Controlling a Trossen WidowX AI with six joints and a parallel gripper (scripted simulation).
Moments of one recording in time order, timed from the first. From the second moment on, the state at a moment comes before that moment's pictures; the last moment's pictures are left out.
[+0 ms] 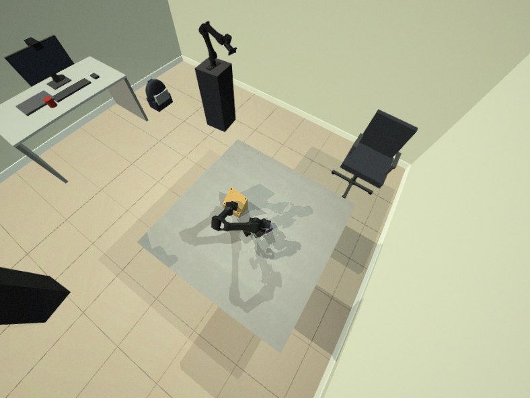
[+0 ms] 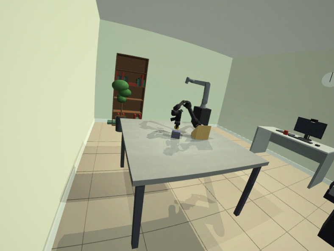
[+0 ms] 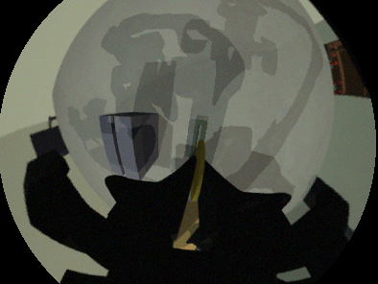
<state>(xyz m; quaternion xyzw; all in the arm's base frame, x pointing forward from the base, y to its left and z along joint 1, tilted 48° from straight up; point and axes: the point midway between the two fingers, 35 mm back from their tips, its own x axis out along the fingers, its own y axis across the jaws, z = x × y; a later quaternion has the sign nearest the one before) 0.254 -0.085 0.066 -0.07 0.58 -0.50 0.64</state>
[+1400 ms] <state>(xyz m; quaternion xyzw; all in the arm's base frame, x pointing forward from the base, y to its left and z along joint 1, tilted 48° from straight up) 0.272 -0.041 0.070 -0.08 0.58 -0.50 0.64</state>
